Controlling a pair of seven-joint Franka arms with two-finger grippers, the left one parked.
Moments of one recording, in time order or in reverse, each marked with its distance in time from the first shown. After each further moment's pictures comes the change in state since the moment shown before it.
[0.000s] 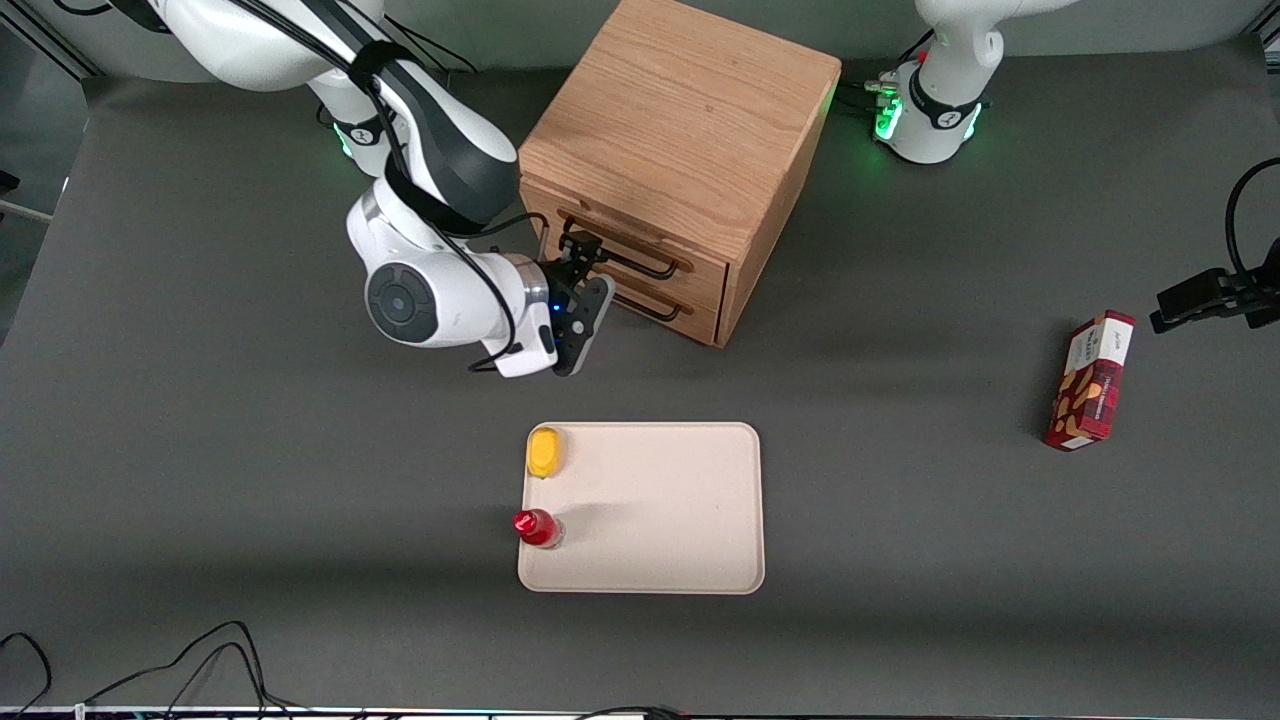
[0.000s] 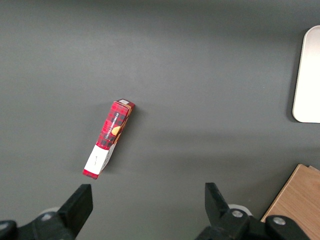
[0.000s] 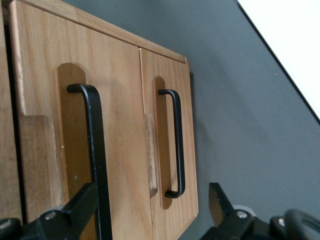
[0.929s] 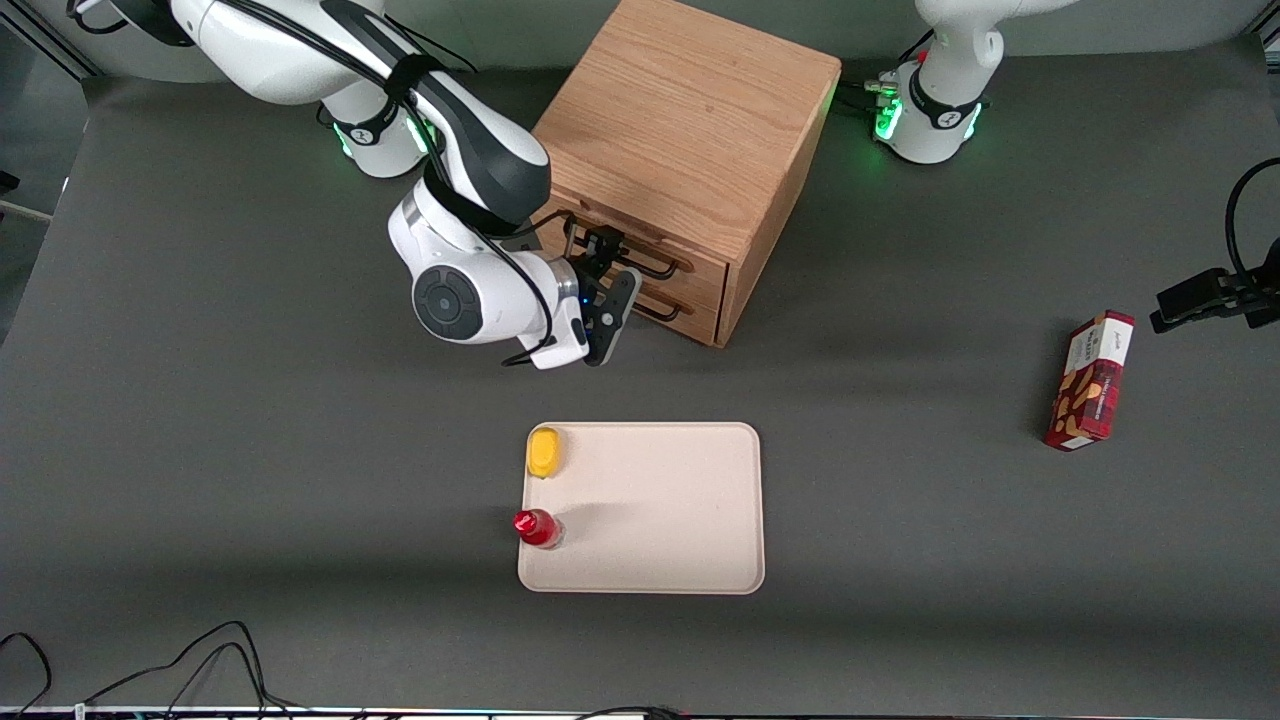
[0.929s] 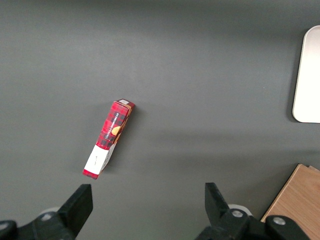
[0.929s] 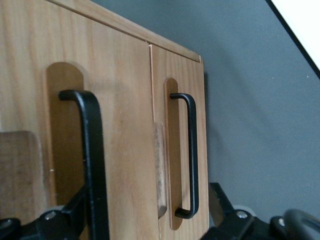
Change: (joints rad) arm 0.004 0.038 0.041 -0.037 0.000 0.058 0.000
